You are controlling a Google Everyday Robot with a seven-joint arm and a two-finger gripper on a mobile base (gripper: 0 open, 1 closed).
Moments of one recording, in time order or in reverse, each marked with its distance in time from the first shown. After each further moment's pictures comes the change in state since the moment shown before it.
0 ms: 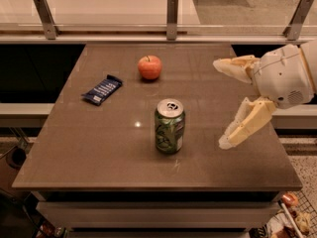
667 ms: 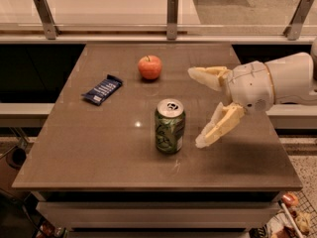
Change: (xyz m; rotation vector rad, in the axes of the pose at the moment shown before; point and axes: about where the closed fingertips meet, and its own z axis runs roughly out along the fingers) arm -0.004 -0.008 0.055 -0.105 -0.248 0.005
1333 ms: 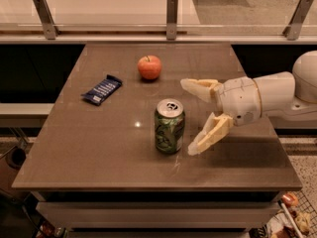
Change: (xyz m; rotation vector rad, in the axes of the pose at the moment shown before) arm 0.017 0.004 0.026 -0.042 -0.112 0.042
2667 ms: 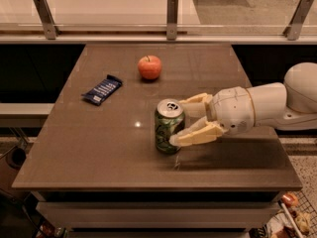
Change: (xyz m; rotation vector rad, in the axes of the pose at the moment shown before) arm 0.009 0.014 0.015 -0.027 -0.035 0.025
